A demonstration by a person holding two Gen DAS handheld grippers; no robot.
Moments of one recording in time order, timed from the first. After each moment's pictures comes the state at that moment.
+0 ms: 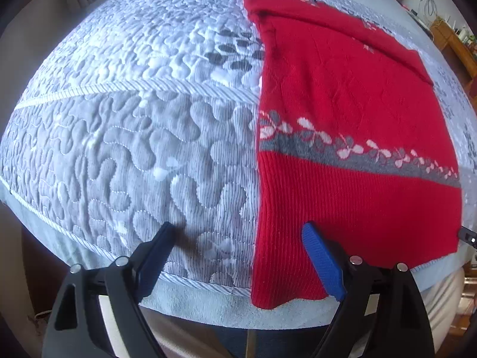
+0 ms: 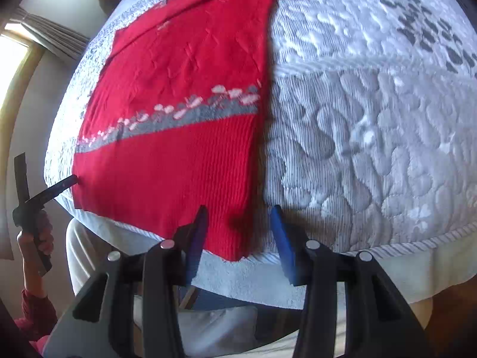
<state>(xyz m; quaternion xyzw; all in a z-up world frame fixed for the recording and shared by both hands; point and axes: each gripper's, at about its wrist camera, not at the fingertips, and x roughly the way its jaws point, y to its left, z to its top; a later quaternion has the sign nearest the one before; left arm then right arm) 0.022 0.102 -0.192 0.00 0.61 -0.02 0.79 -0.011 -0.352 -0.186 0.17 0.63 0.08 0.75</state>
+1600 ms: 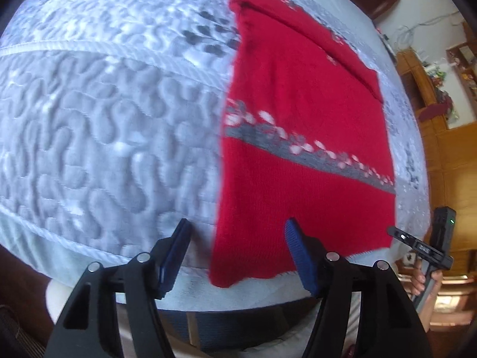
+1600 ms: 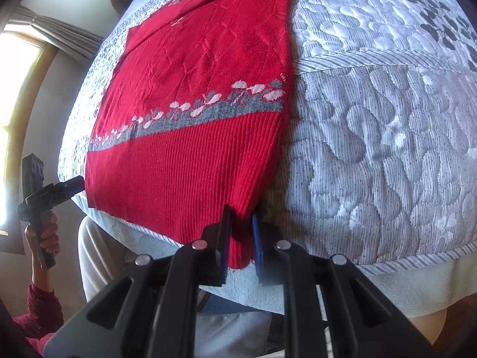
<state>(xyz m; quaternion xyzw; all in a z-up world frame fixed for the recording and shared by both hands) 0.000 0.134 -0.188 -0.16 0.63 -0.15 0.74 -0.003 -0.344 -0.185 0.19 0.62 0.12 0.75</state>
